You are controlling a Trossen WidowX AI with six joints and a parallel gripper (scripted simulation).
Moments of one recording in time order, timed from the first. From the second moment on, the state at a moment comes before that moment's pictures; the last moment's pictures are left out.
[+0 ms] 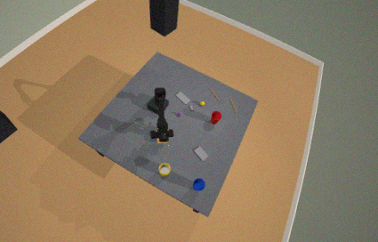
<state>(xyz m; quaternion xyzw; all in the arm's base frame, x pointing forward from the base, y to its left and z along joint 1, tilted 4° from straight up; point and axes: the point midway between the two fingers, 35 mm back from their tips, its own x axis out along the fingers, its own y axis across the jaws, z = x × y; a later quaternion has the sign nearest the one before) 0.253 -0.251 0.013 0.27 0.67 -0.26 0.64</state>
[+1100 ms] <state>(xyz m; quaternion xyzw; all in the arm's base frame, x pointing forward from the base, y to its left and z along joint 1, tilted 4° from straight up) 0.251 -0.249 -0.026 0.27 0.67 -0.26 0.64</state>
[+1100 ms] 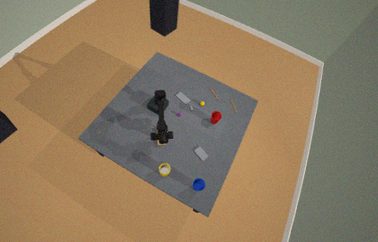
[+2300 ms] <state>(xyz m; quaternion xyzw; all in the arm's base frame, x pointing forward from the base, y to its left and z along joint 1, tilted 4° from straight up) 0.250 -0.248 0.023 0.28 0.67 -0.26 0.64</state>
